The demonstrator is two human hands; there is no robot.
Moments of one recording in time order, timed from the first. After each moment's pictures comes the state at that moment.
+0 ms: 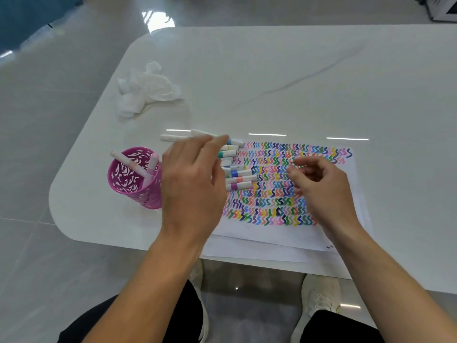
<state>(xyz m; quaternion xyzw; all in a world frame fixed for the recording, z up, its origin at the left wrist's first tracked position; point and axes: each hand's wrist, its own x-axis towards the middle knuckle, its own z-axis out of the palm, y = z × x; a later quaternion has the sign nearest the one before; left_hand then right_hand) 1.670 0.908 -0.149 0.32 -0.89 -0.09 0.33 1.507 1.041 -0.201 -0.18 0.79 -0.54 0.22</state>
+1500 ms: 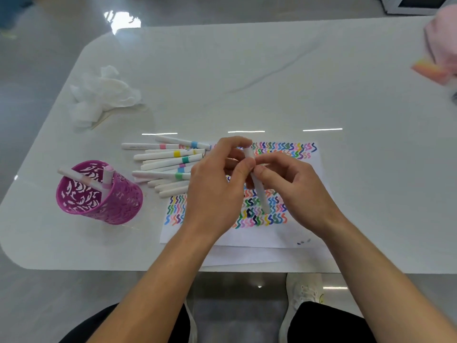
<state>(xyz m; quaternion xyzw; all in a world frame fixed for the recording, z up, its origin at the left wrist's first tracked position) 1.605 0.943 -0.161 0.28 -0.79 -0.47 0.26 1.494 1.061 -0.184 -0.31 0.68 -0.57 0.33</state>
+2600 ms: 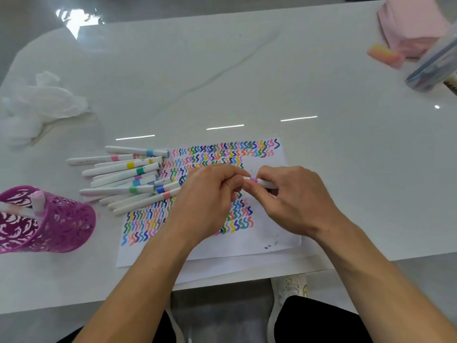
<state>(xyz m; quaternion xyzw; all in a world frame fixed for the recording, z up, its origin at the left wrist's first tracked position) 1.569 0.955 -0.174 0.22 -0.89 -0.39 0.06 1.459 1.104 -0.199 -0.44 0.86 -0.24 0.08</state>
